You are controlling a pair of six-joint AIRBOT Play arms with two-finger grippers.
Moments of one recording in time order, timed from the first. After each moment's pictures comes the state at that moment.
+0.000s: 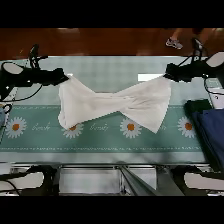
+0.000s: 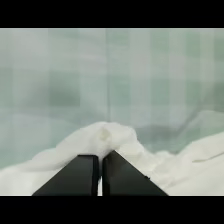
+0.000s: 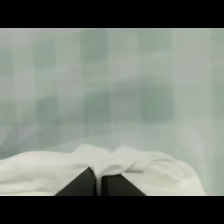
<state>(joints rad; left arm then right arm) 0.08 -1.47 1.17 0.79 -0.84 -1.21 -0.08 -1.48 1.31 -1.07 0.94 1.48</state>
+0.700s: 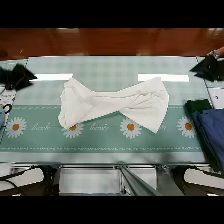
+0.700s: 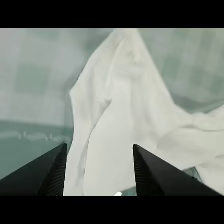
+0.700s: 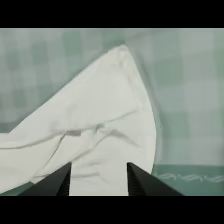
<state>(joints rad) 0.47 -1.35 1.19 0.90 -1.29 -1.33 -0.46 -1.36 1.33 -0.90 1.32 1.33</state>
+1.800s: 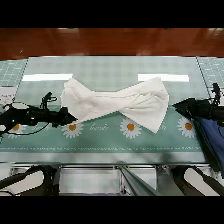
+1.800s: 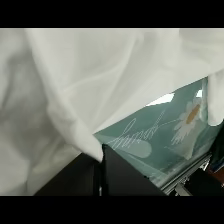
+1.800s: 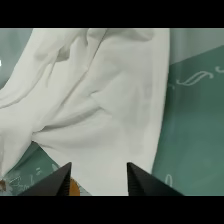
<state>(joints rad) 0.19 -1.30 0.58 0.62 -1.10 -1.14 -0.54 -1.06 0.63 -0.67 1.15 1.12</state>
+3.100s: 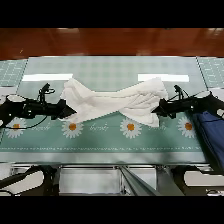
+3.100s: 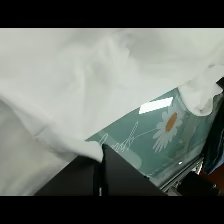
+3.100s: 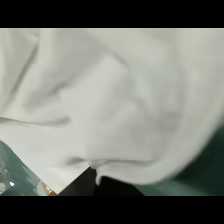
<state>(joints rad) 0.18 -1.31 0.69 0.60 -1.14 -1.14 -0.20 -1.52 0.83 -0.74 1.08 1.21</state>
